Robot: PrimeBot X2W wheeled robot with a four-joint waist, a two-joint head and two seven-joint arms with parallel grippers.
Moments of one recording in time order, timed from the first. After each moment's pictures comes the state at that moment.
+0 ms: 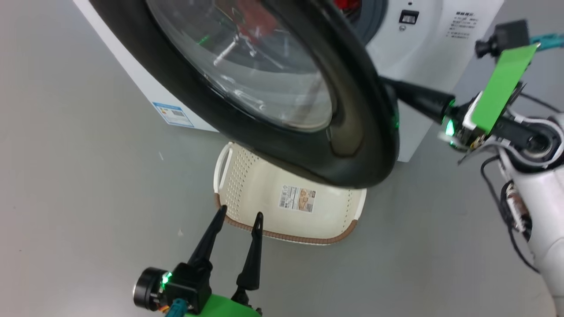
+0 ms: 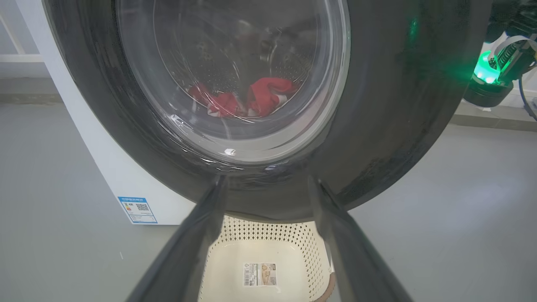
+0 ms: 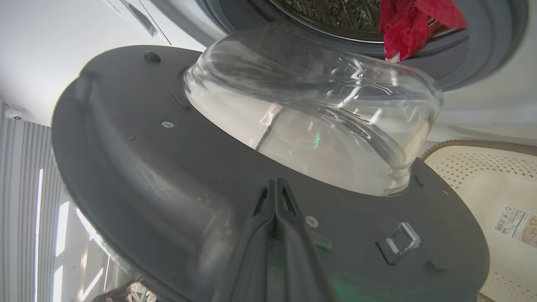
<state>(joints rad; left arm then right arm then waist) -0.18 0.04 -0.39 0.14 -0.22 0.11 -0.25 -0.79 -0.27 0.22 0.42 1.64 0.13 0.77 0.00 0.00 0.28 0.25</state>
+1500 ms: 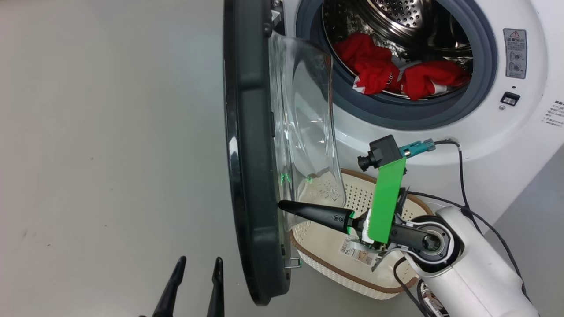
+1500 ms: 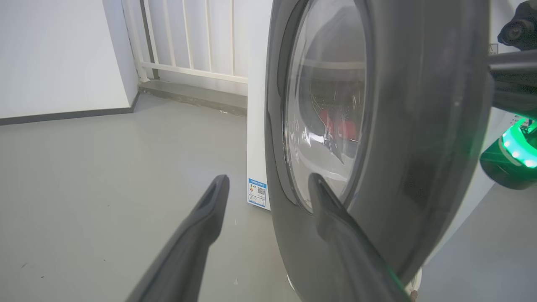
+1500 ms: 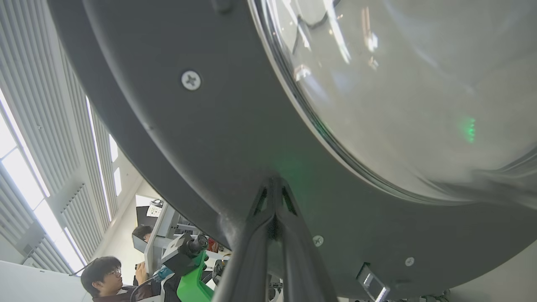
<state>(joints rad) 0.08 0.05 -0.25 0.03 -0.21 0.12 -0.25 -0.50 -0.09 0.42 0.27 1.57 0.13 0.75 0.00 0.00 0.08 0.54</state>
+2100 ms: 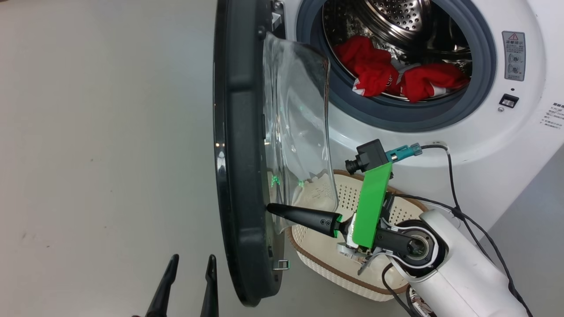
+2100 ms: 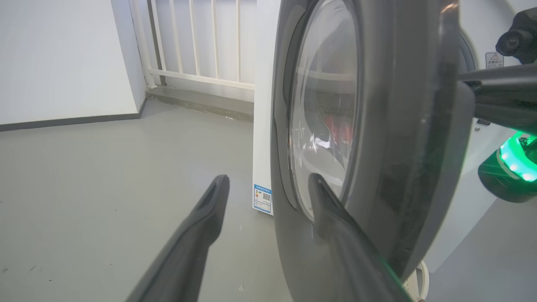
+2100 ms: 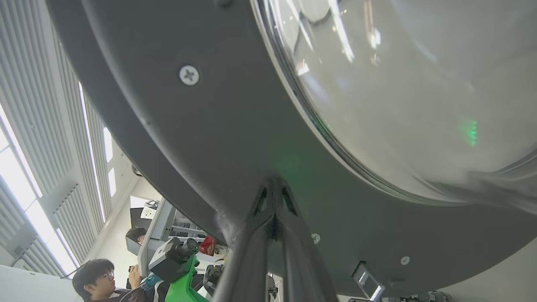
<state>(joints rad) 0.09 0.05 -0.23 0.02 -0.20 0.13 -0.25 -0.52 -0.08 0.50 0.30 1.58 0.13 0.66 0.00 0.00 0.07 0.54</state>
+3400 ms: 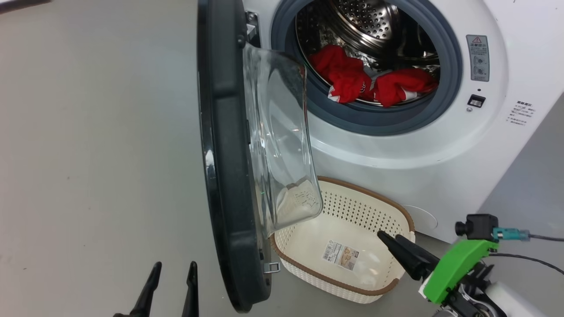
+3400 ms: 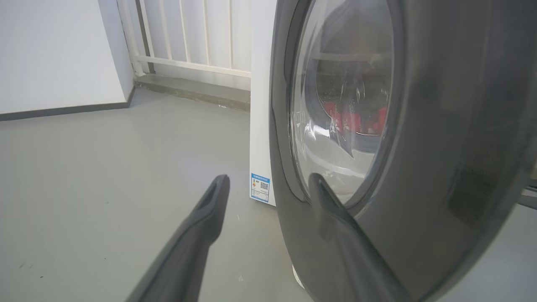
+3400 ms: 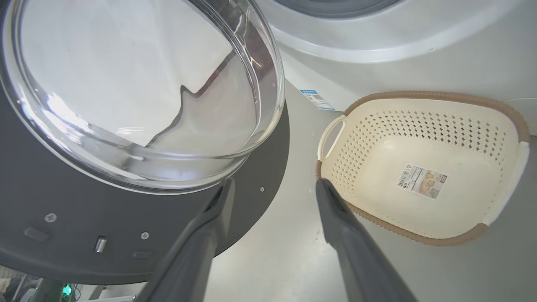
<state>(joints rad) 0.07 0.05 -0.13 0.13 -0.21 0.04 -0.25 -0.29 -0.35 0.56 0.42 1.37 0.13 0.09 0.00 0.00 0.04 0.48</state>
